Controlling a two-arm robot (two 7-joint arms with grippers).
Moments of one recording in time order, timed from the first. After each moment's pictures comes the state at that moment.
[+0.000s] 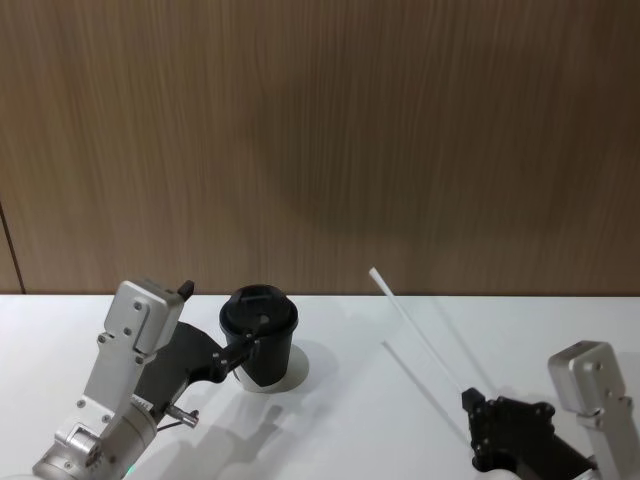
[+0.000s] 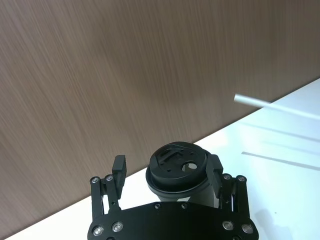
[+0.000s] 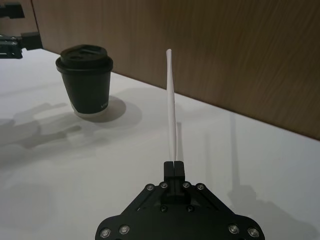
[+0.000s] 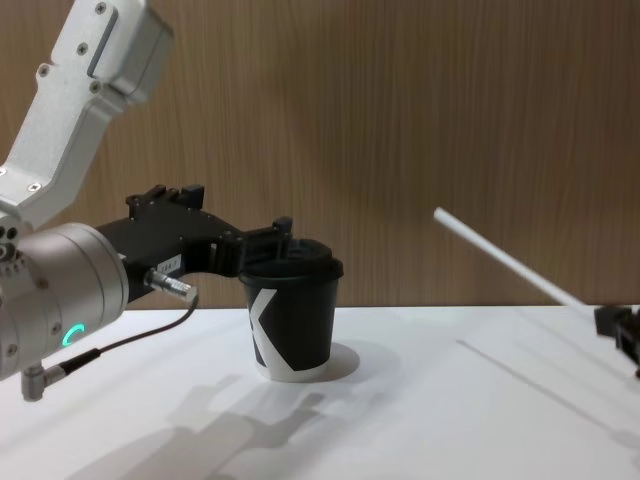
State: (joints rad) left arm -0.24 0.38 0.45 -1.63 -0.20 0.01 -0.01; right arm -0.07 0.39 -0.18 -1.83 0.18 0.26 0.23
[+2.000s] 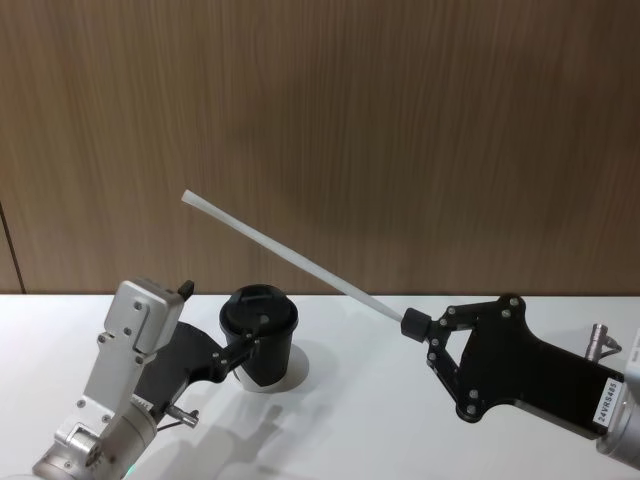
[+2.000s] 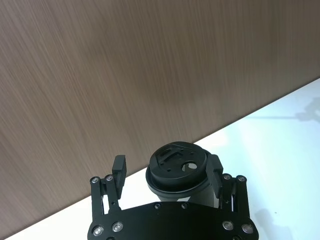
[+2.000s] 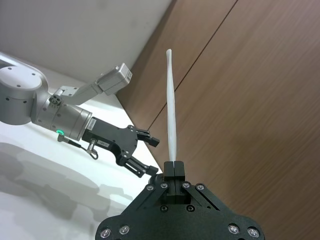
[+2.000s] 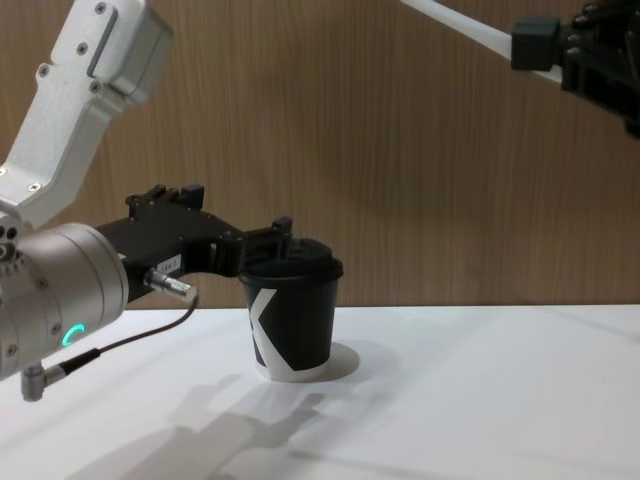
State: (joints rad) left arm -0.24 0.38 0.45 -1.63 -0.20 0.01 -0.01; right arm 0.13 0.64 -0.23 -1.93 0.26 -0.16 0.66
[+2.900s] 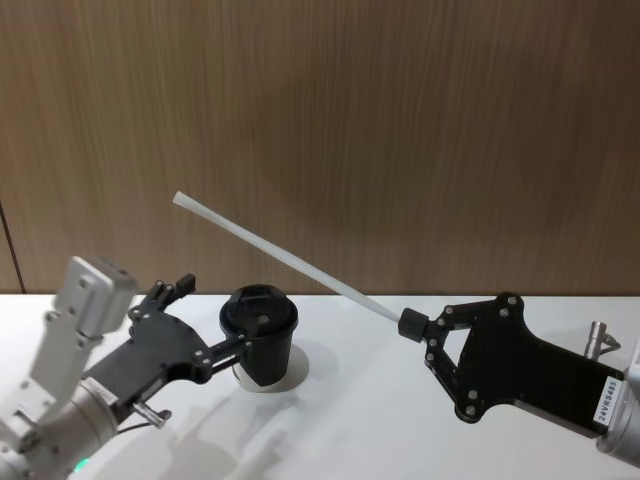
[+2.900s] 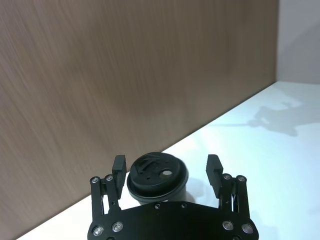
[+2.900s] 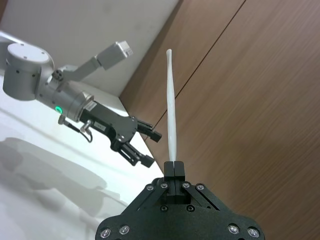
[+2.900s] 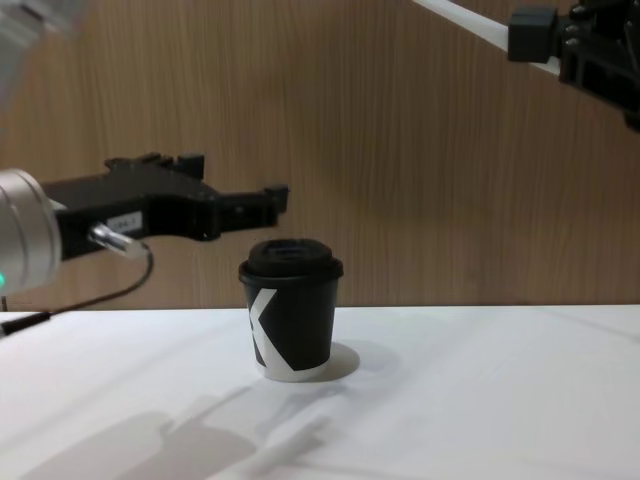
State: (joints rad) left arm -0.21 0.48 0.39 -1.73 -0.34 0.05 -0.20; right arm 0.14 0.64 -0.23 -1.93 0.27 -0.17 0.68
